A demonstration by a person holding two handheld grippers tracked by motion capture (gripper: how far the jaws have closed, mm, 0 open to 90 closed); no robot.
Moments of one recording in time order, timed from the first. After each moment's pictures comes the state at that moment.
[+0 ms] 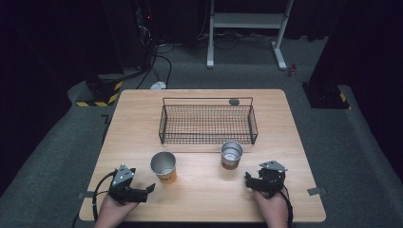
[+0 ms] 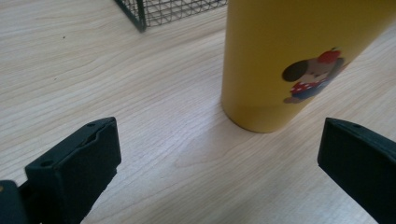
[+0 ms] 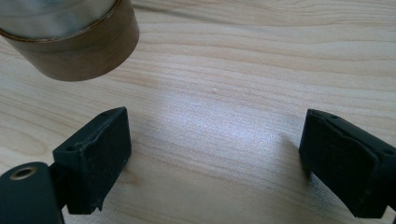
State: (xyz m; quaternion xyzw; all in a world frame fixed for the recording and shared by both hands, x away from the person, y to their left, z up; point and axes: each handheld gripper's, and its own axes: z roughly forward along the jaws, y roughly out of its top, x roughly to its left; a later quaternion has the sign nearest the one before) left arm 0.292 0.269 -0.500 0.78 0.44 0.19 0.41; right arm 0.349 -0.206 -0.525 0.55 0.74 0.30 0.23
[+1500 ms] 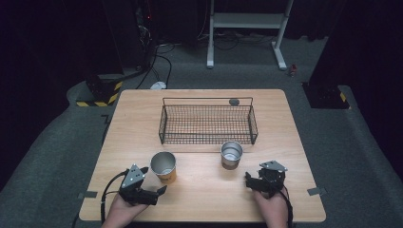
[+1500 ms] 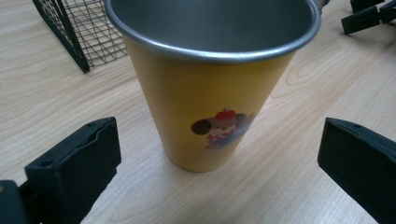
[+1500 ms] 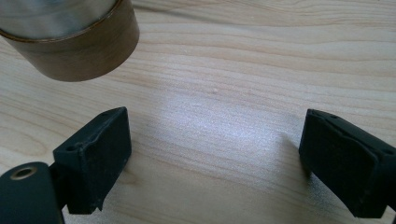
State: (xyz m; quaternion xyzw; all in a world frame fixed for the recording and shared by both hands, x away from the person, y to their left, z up) left arm 0.292 0.237 -0.489 0.79 0.39 0.19 0.44; right arm 0.349 -0.206 -0.525 0.55 0.74 0.30 0.23
